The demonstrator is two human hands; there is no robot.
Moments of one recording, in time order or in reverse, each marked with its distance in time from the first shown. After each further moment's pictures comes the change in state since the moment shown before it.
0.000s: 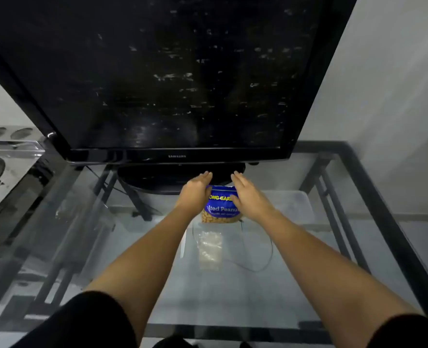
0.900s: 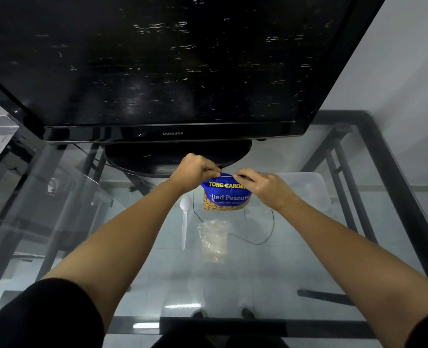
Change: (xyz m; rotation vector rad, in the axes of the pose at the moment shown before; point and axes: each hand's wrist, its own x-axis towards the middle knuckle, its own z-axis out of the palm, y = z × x) left_hand 0.048 -0.039 -0.003 -0.110 -0.316 0.131; right_hand 0.022 0.050 0.020 -0.331 0.236 -0.647
